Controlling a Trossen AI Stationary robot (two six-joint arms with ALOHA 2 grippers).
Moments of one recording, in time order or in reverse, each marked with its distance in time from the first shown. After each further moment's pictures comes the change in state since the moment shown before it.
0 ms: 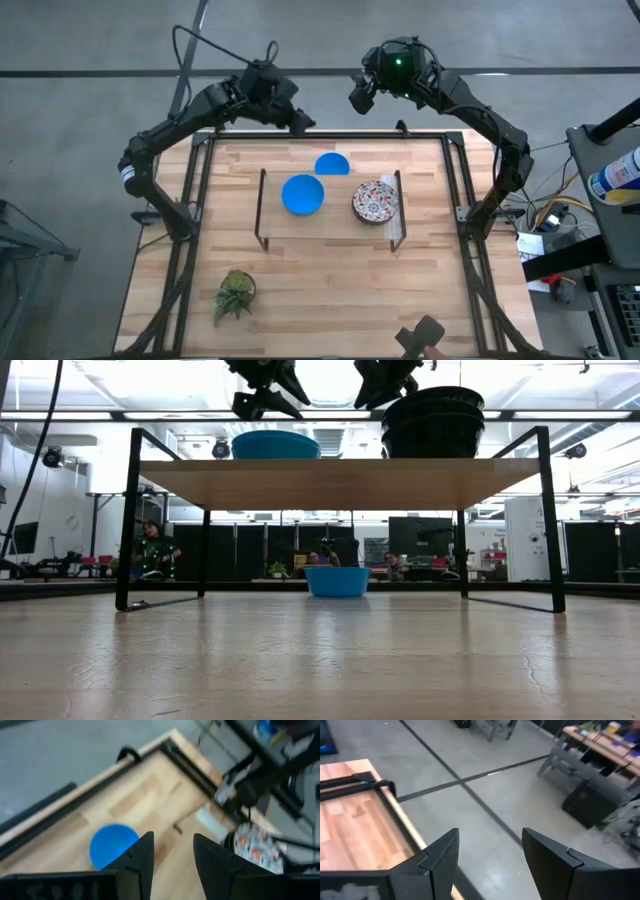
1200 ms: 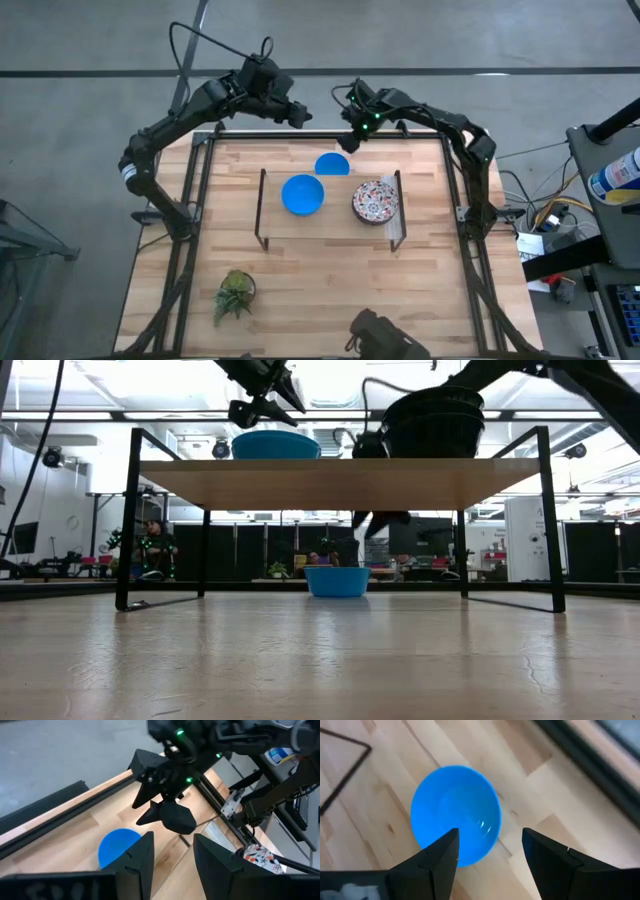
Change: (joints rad) left arm 0.067 0.008 -0.003 0.022 0.005 -0.066; right arm -0.124 0.324 -0.242 -0.176 -0.603 0.301
